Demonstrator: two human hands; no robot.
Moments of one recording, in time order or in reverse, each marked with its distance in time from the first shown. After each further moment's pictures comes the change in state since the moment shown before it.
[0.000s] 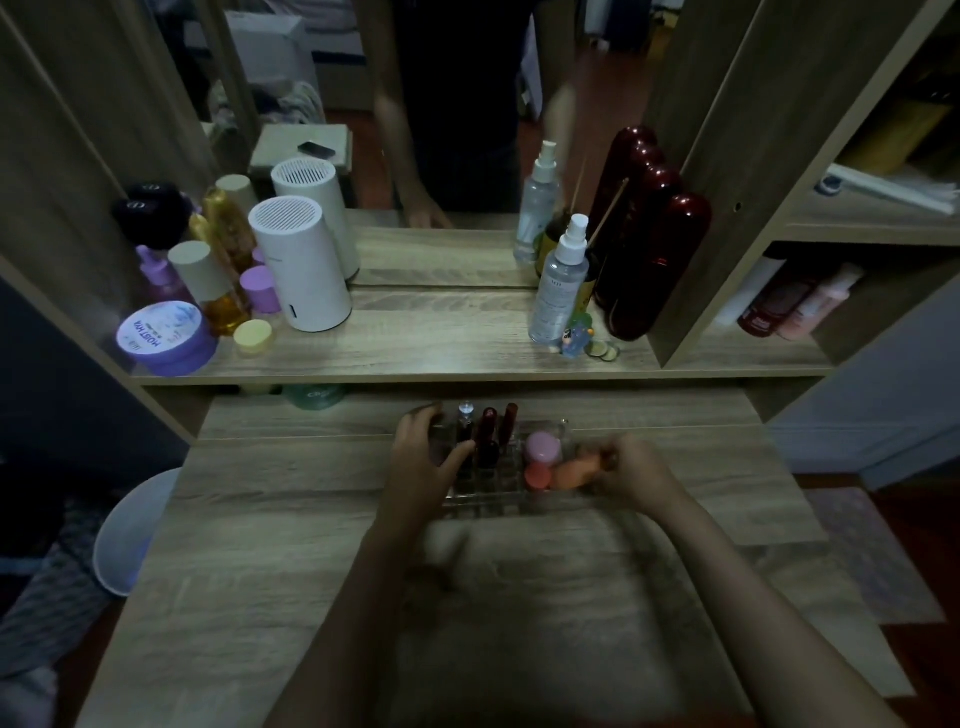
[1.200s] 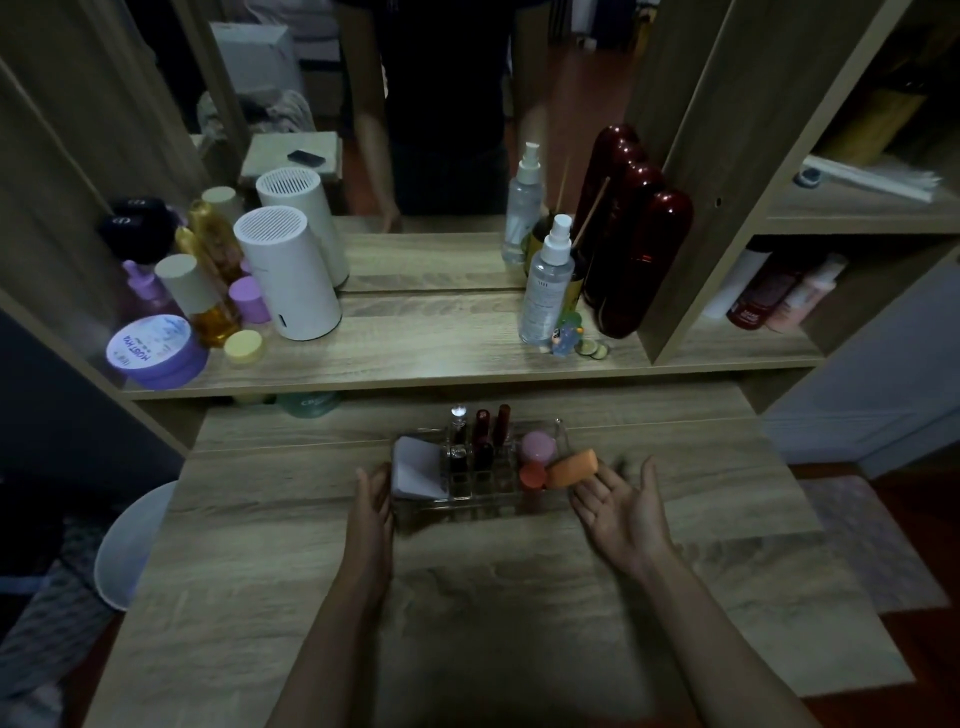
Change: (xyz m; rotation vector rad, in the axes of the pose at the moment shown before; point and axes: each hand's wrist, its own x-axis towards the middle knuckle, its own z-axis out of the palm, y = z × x) left_hand -0.037 -0.045 -0.006 -0.909 -0.005 -0.622; right_hand -0.015 0.028 0.056 1.767 -0.052 0.395
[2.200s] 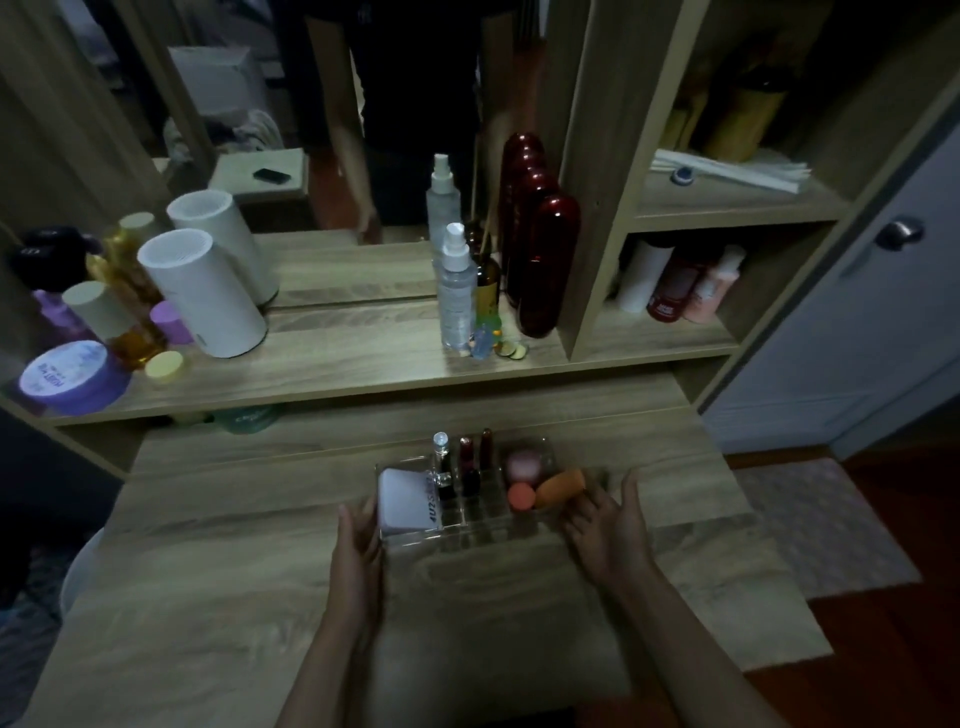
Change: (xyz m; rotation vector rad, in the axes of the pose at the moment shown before) left_hand -0.029 -0.047 0.039 -0.059 -0.038 -0.083; right_hand -0.020 -0.025 -0.058 -0.003 0.017 -0.066
